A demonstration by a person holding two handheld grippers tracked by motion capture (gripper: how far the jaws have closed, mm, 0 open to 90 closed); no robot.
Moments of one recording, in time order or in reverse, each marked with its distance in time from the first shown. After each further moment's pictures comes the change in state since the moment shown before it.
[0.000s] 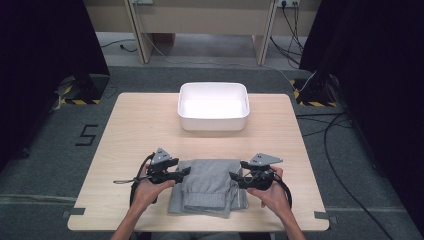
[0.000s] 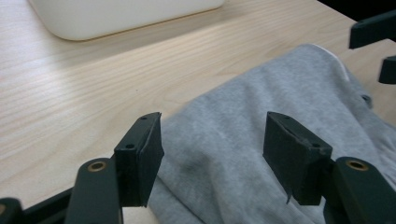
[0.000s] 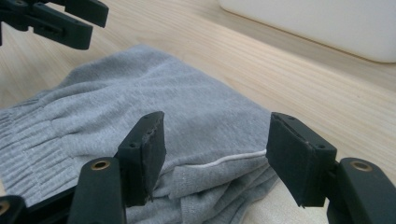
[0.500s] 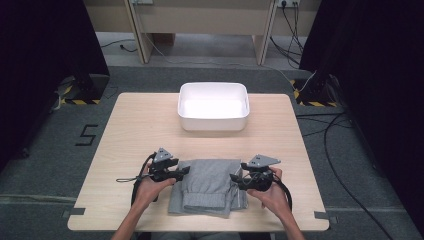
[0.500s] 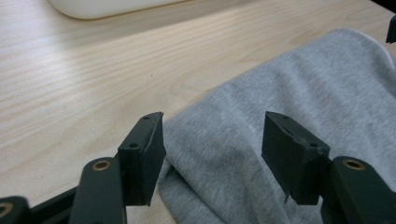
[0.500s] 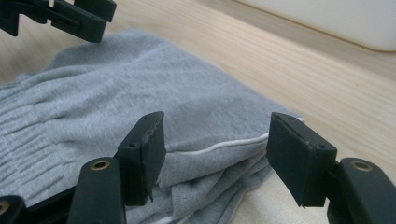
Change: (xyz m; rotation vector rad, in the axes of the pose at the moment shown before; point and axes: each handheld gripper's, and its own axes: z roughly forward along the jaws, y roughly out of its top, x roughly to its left) left arm 0.011 -0.010 0.017 0.040 0.022 -0.001; right arm -0.001 -0.006 0.005 0.039 -0.017 -0.025
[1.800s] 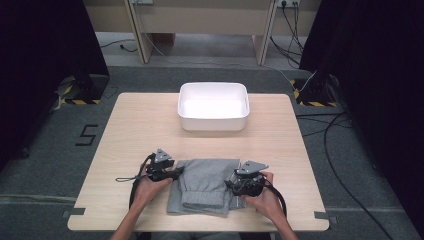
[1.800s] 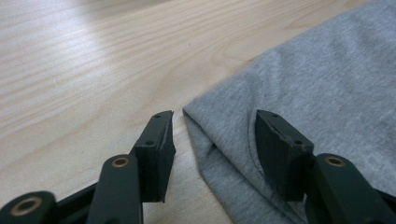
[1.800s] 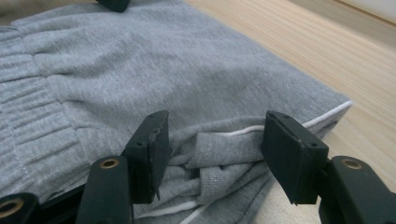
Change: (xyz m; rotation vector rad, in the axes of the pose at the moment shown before) left arm 0.017 -0.011 0.008 0.061 0.083 0.022; right arm 0.018 -0.009 0.019 0.075 -0.004 -0.080
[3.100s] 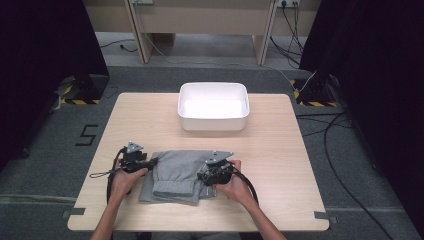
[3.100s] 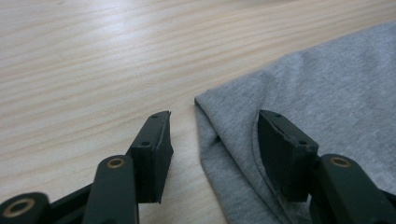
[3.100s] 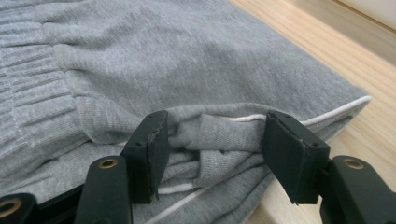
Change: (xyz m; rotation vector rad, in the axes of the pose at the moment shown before) left arm 0.081 -0.012 -0.027 -0.003 0.148 -0.127; right arm 0.026 0.055 0.074 0.020 0.084 -0.062
